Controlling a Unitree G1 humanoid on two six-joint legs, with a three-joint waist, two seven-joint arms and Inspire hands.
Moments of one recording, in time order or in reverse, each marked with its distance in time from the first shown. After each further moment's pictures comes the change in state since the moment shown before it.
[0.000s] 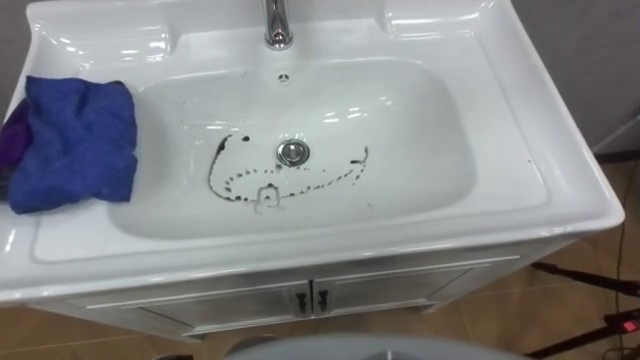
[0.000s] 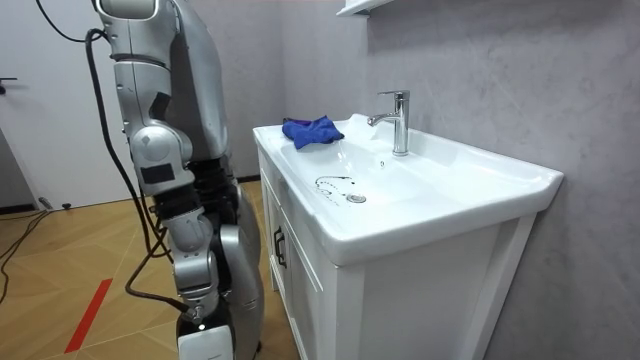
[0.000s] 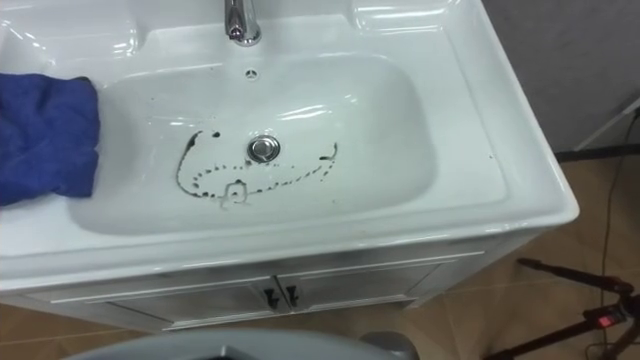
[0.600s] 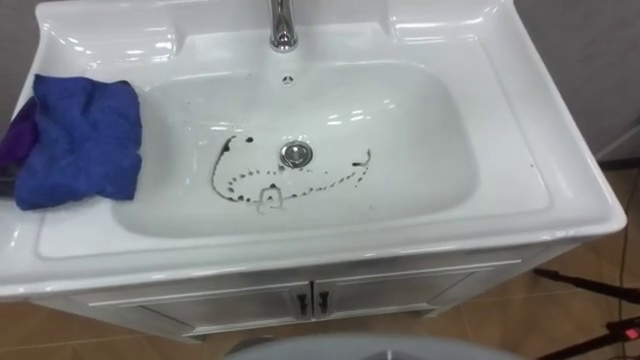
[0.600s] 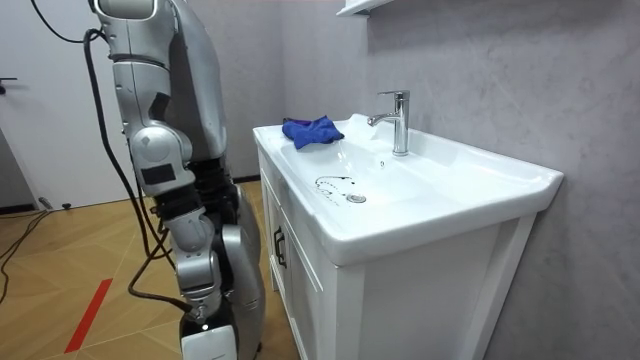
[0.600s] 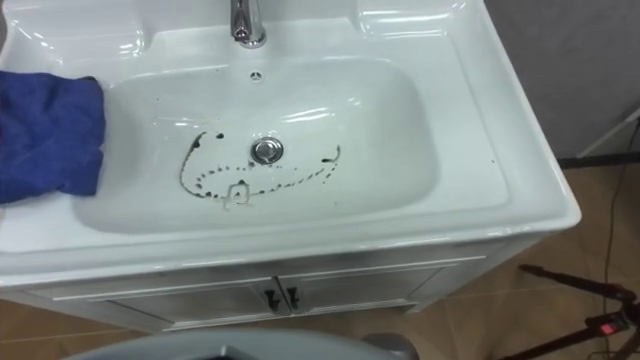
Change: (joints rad) left arm 0.031 -0.001 0.085 0.007 -0.197 0.002 0.068; right arm 0.012 0.000 -0.004 -0.011 0.005 0.001 -0.006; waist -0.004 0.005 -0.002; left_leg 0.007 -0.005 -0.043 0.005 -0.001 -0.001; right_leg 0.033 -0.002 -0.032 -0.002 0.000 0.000
